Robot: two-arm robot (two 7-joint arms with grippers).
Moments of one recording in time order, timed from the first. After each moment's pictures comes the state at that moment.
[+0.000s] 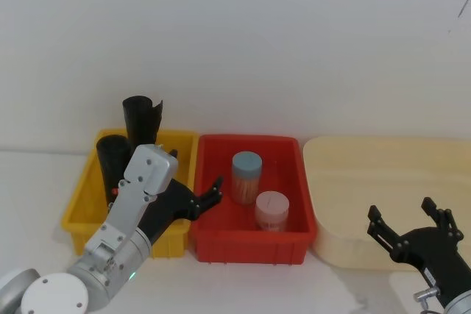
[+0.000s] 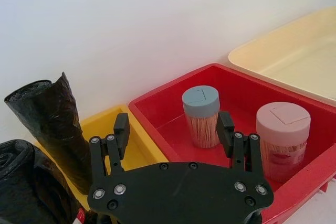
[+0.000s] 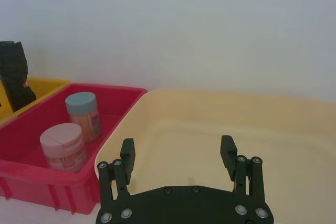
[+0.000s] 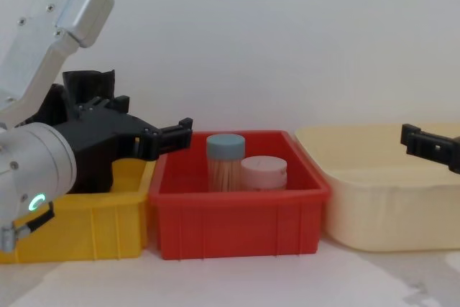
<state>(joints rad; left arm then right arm) -0.24 0.38 0.45 -1.63 -0.20 0.01 -0.01 -0.01 0.34 -0.23 -1.77 0.29 0.03 0.07</state>
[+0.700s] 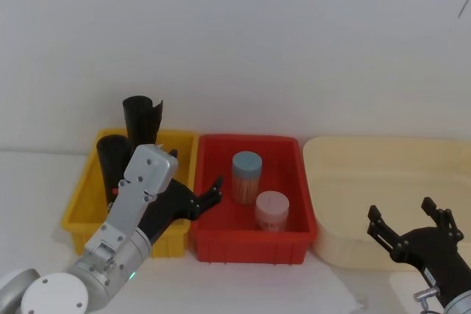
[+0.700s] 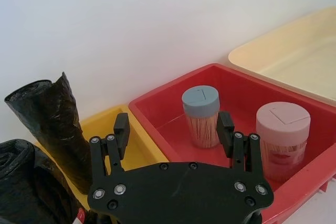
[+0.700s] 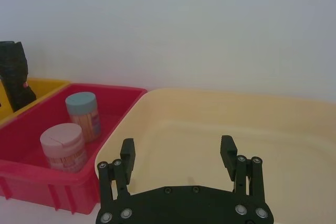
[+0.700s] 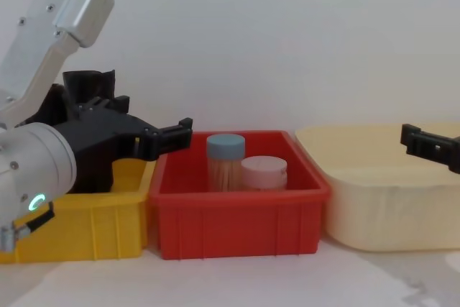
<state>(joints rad) -0.24 0.38 0.45 -1.63 -0.20 0.01 -0.01 -0.01 0.34 -0.23 -1.77 0.29 0.03 0.07</state>
